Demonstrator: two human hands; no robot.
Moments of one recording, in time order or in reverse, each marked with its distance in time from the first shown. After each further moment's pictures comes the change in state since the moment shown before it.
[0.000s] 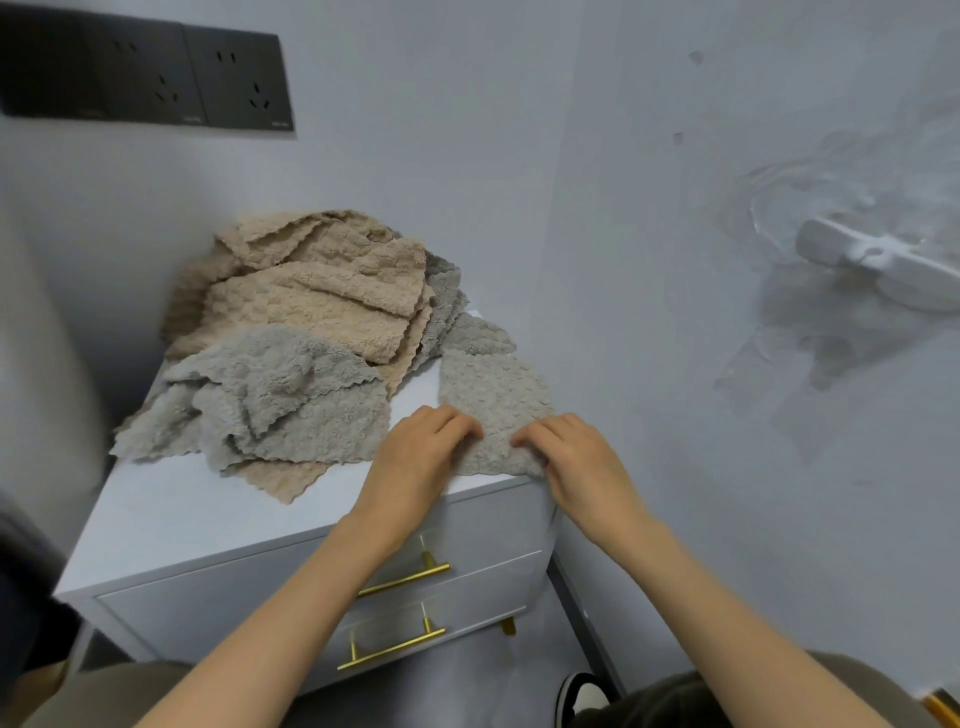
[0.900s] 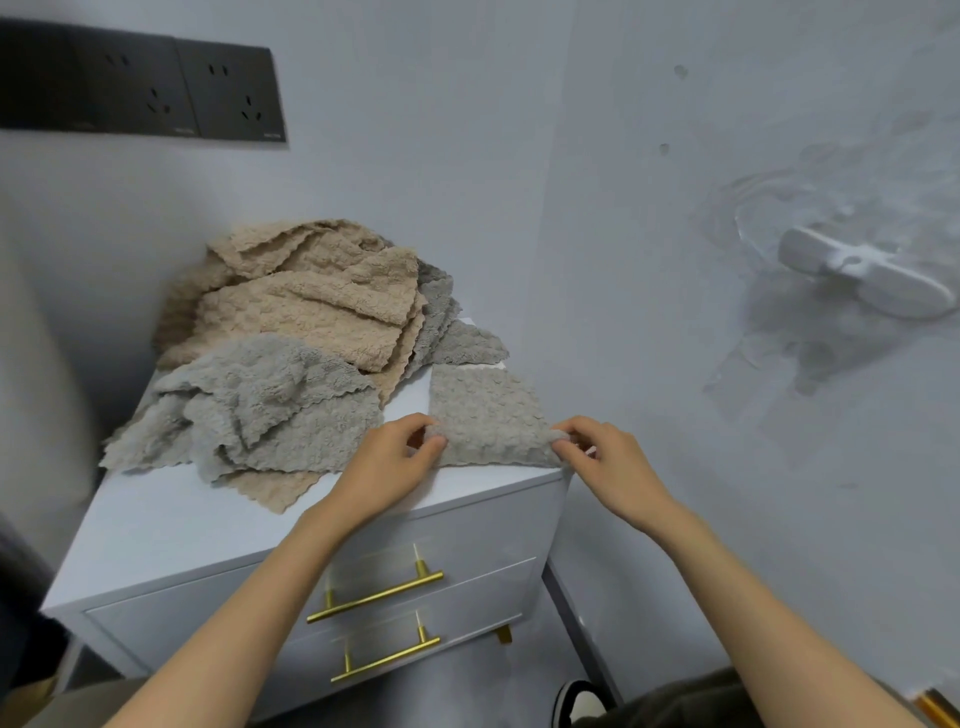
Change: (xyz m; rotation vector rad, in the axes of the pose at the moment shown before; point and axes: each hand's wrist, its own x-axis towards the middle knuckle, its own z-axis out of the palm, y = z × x) left_hand 0.009 -0.015 -0.014 -0.365 -0.251 -0.482; right_hand -0.001 0.027 -0.020 0.433 -0.072 0.467
